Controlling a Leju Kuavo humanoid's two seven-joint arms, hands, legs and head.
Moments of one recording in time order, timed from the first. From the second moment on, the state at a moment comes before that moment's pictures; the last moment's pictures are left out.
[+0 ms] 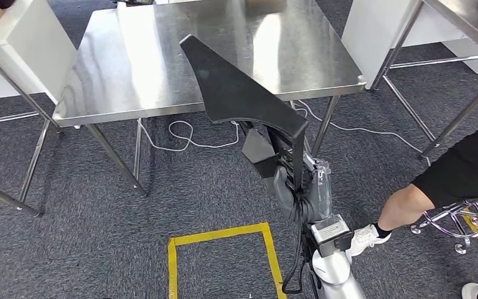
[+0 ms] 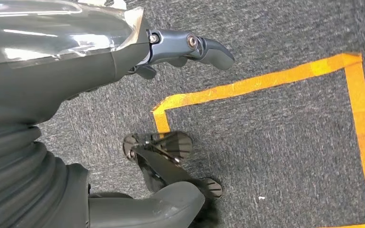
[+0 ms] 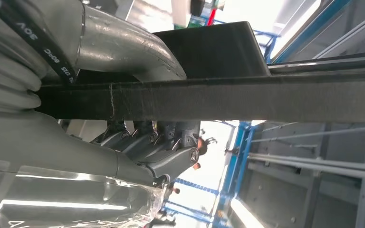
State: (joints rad) left arm -0.14 -0.08 0.93 -0.21 -0.85 -0.02 -0.45; right arm -0.12 0.05 0.32 -1.71 0.25 -0.16 -0.57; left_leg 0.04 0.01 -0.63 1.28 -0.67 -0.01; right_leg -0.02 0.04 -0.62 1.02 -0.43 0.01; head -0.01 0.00
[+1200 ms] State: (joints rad) left arm -0.14 -0.07 0.93 -0.21 -0.87 0.01 -0.44; right arm -0.14 0.05 0.33 -1.70 0.27 -0.16 -0.57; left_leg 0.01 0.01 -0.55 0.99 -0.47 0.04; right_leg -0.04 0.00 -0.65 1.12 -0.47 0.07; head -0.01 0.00
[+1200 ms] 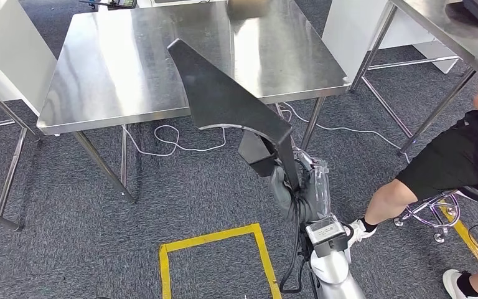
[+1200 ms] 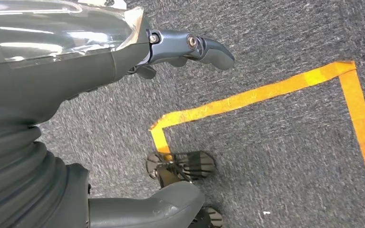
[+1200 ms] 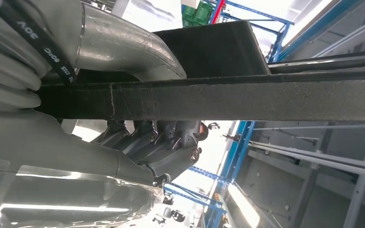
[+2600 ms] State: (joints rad) left arm -0.13 -0.07 0.93 -0.21 -0.87 0.03 -0.43; right arm -0.19 0.08 0.35 -1.65 0.28 -0.14 -0.57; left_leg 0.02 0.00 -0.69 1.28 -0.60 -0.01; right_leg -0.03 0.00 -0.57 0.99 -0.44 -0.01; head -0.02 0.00
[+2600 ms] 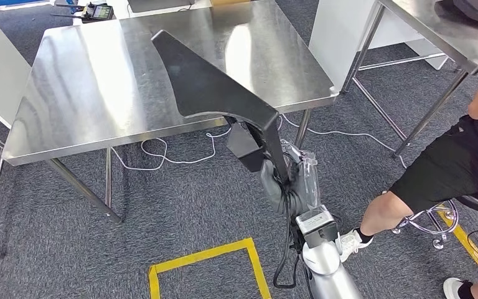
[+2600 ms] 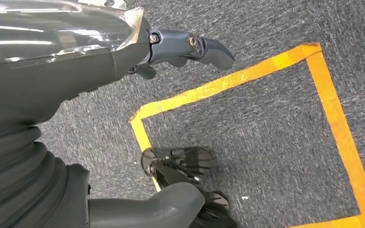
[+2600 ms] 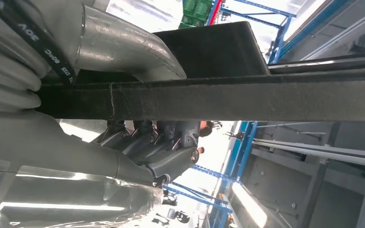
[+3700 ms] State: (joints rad) left arm -0.14 -0.08 0.93 -0.21 -0.89 0.05 -0.45; right arm -0.19 0.06 0.35 -1.64 0.27 -0.16 -0.58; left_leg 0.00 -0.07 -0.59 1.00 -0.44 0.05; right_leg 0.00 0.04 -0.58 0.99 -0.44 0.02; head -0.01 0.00
